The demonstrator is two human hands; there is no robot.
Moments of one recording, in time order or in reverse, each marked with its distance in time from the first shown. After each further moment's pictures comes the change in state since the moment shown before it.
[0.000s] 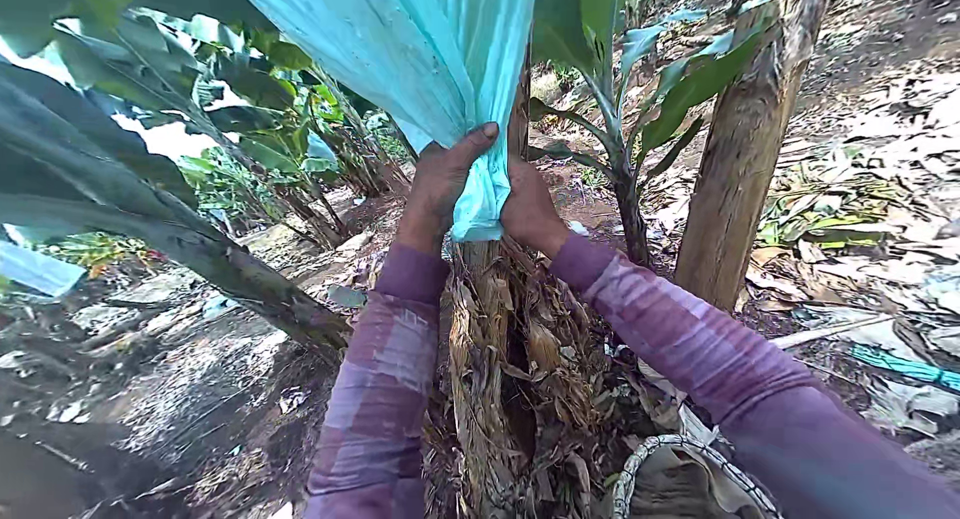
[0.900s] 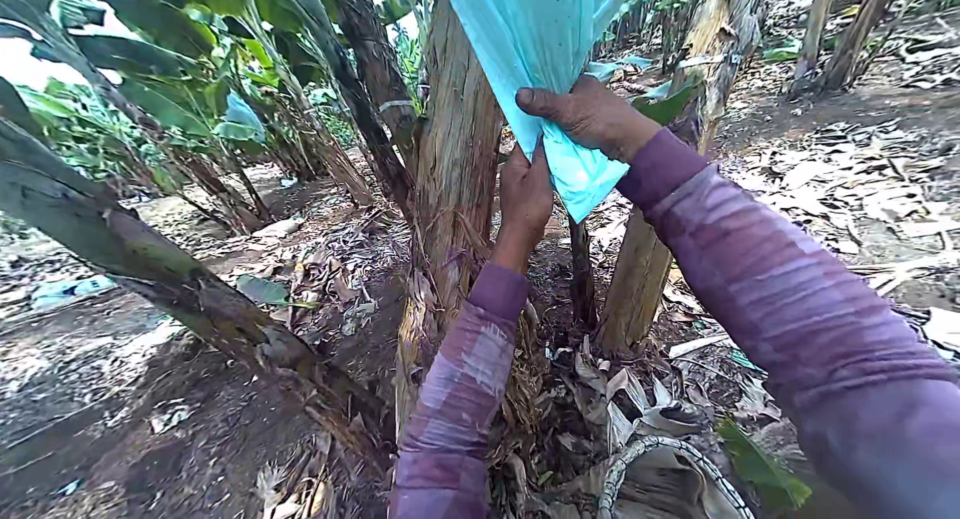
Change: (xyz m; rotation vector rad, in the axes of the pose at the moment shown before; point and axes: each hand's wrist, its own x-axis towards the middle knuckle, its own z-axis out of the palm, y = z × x) left_hand -0.029 -0.057 0.110 -0.391 0.042 0.140; right_hand 0.041 -0.063 -0.106 -0.117 -0.203 0.256
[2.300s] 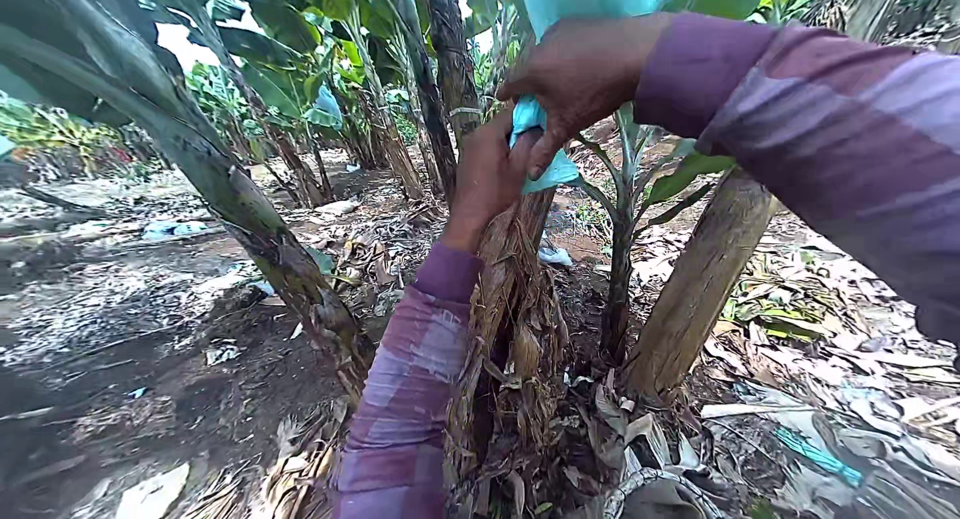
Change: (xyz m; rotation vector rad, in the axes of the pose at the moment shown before) left_hand 0.007 0.109 -0.117 1.001 -0.004 0.265; right_hand 0.038 -0.127 0.071 -1.373 -0.650 -0.737
